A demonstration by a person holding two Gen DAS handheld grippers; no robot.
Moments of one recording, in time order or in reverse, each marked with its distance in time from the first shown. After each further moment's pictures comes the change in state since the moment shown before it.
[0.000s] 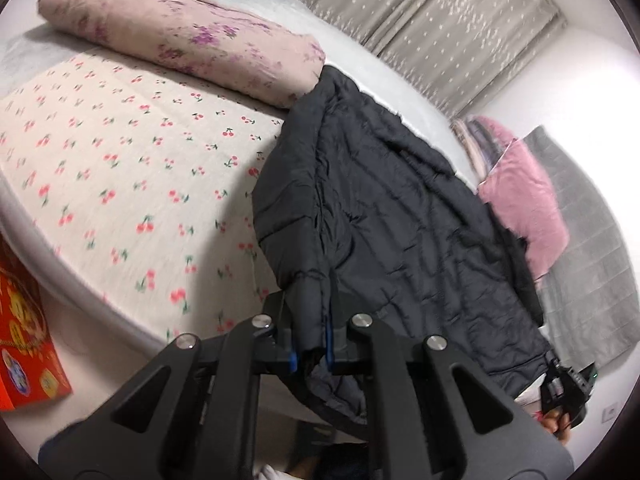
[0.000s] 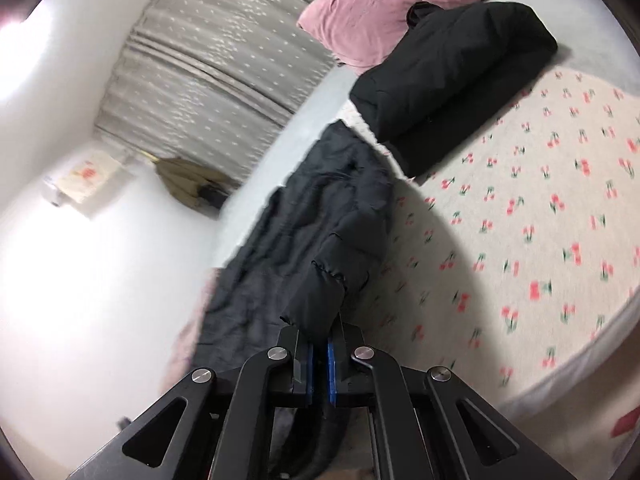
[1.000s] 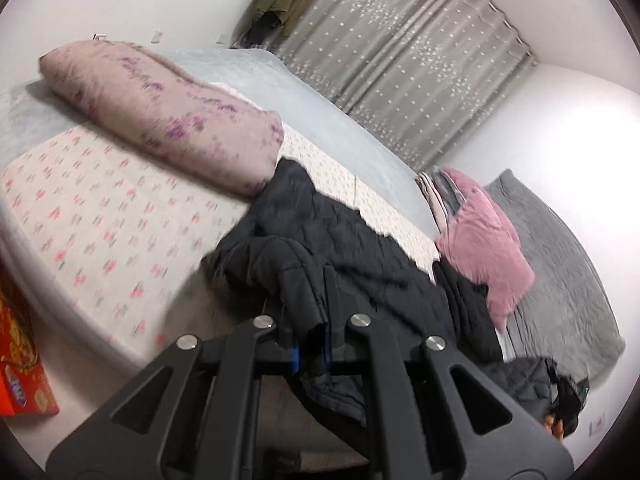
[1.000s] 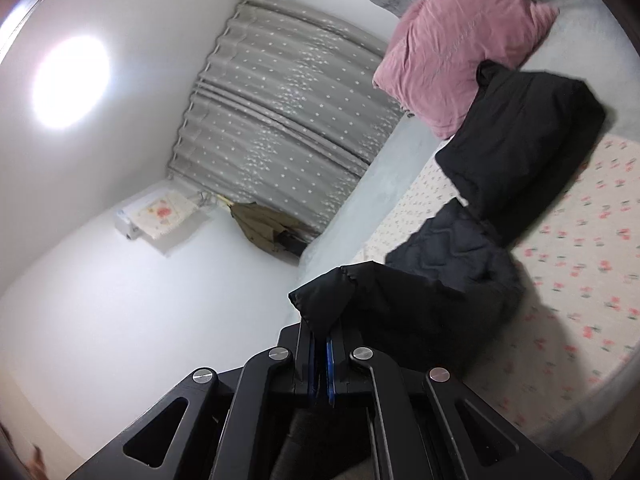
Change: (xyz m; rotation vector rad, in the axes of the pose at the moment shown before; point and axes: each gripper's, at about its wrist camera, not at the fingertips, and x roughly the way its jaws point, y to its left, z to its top) left arm -0.052 -0.043 0.063 -0.008 -0.190 -0.076; right arm -0.061 0.067 0.039 -0.001 -0.168 0.266
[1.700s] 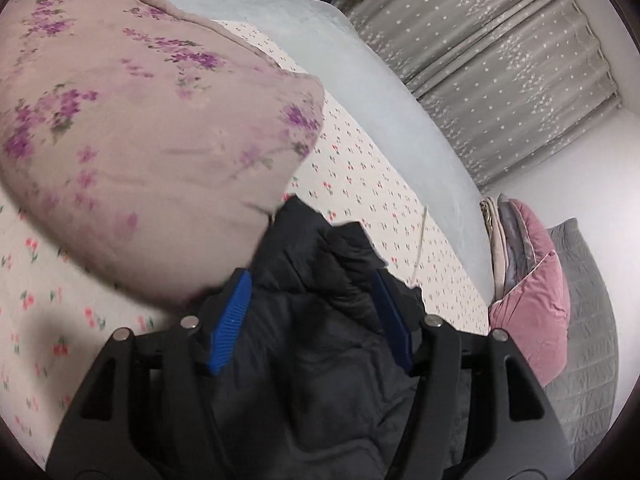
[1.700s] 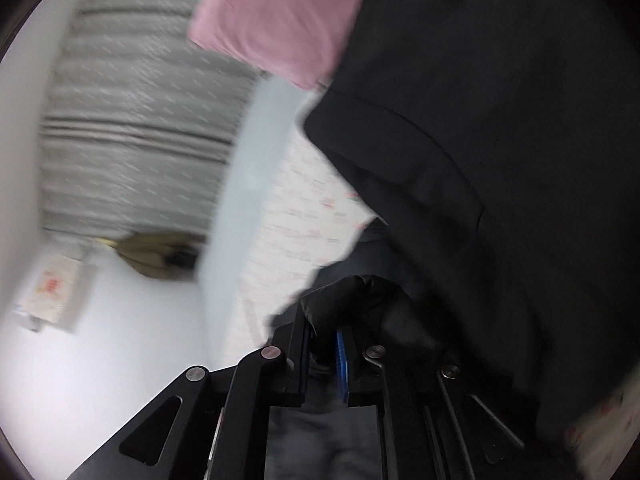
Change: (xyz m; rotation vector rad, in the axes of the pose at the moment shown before) left arm 0.277 0.026 0.118 -0.218 0.125 0.141; right arm 0.277 -0.172 0.127 0.339 0.144 -0.422
